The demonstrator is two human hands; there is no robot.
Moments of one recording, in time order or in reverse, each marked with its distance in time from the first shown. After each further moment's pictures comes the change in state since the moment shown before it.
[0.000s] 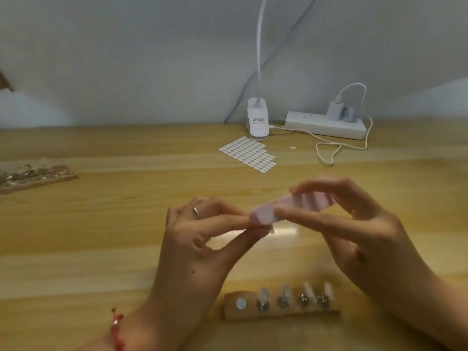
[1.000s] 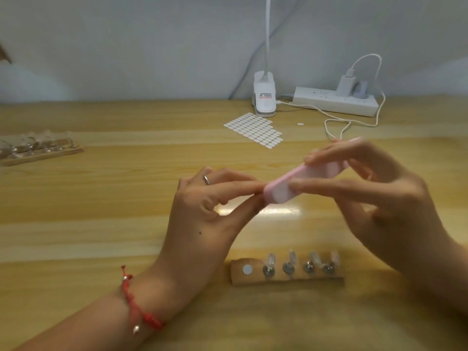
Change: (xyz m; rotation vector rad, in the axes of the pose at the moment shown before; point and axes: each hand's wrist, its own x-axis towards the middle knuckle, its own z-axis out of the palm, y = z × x) left_hand -0.001 0.003 -0.003 -0.064 -0.061 -0.043; right_hand 0.003 0.002 -0.001 0.049 0.050 0.010
